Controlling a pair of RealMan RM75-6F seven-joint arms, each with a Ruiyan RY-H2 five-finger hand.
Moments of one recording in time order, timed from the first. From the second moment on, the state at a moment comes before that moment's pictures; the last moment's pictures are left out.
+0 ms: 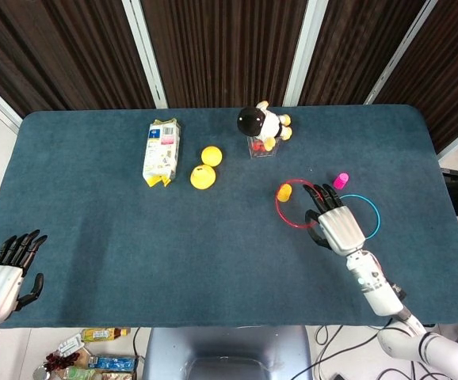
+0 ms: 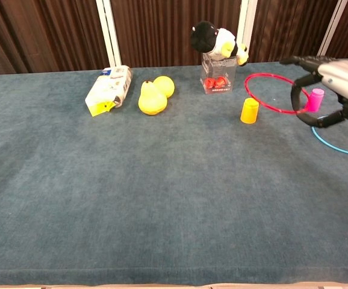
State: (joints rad) left arm -0.14 -1.11 0.01 -1.56 1.59 1.46 -0.07; right arm 0.53 -1.58 0.12 -1.05 -1.57 1.25 0.07
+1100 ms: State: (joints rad) left arm -0.15 -1.11 0.00 -1.56 1.57 1.43 -0.06; right arm 0.65 -1.68 0.13 -0.78 -1.47 1.07 0.17
